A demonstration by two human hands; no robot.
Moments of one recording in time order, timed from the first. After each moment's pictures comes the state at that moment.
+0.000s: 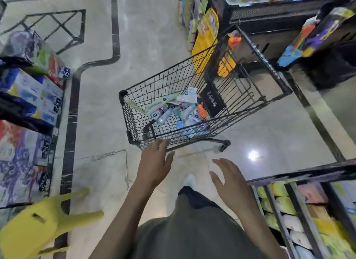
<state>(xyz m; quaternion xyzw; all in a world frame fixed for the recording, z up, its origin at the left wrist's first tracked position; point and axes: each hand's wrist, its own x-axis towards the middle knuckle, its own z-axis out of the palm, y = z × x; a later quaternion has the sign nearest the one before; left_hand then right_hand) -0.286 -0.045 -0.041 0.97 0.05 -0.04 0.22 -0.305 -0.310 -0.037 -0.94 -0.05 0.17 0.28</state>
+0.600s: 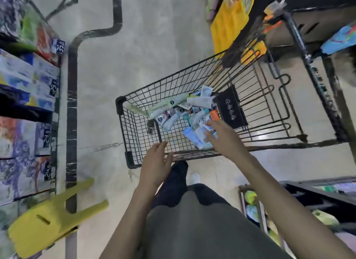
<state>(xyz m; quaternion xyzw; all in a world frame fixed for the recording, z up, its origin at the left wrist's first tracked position) -0.087 0.006 -0.109 0.92 0.19 -0.17 0.29 0.051 -0.214 -0.101 -0.92 -0.12 0.27 0.26</state>
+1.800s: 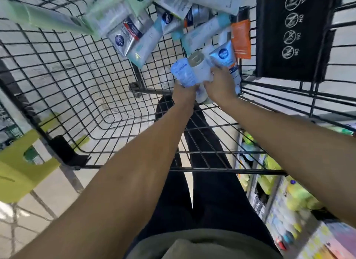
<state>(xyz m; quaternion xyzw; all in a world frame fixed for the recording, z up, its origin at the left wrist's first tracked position) 0.063 -0.106 -0.491 0.48 0.64 -0.28 0.53 0.118 -0.207 -0.487 -0.90 0.03 0.42 0.13</state>
